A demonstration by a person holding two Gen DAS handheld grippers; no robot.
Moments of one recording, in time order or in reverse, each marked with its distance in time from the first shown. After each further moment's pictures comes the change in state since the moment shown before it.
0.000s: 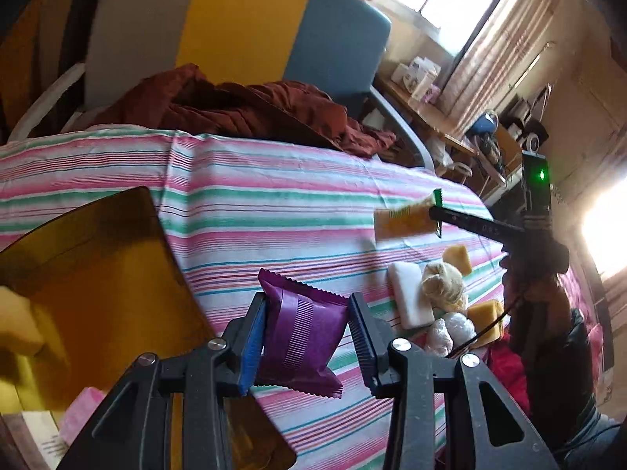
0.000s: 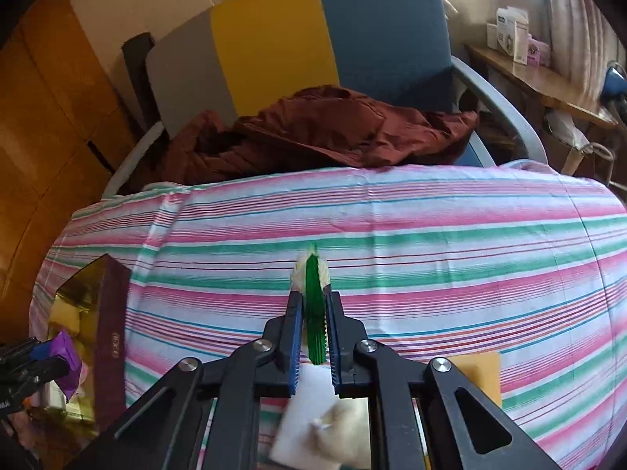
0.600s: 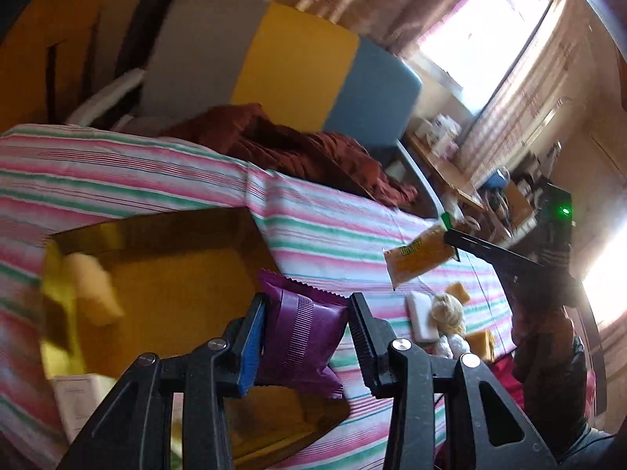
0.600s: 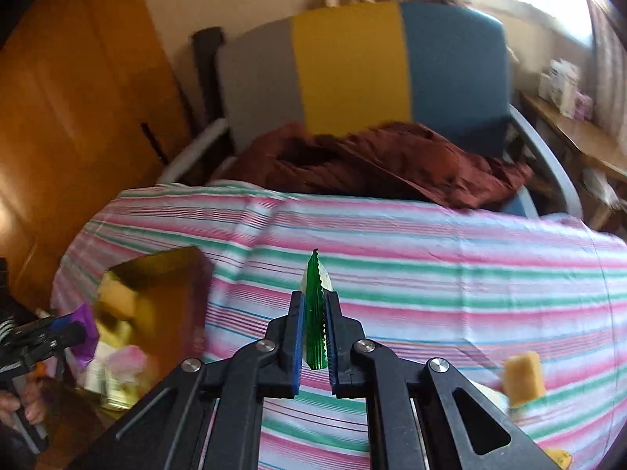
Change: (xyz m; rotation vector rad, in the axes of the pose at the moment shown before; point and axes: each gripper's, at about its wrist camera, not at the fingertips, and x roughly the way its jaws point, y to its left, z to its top) left arm -0.099 0.071 -0.025 -0.133 -0.167 0.032; right arm -0.046 0.126 0.002 -0.169 -0.069 0.142
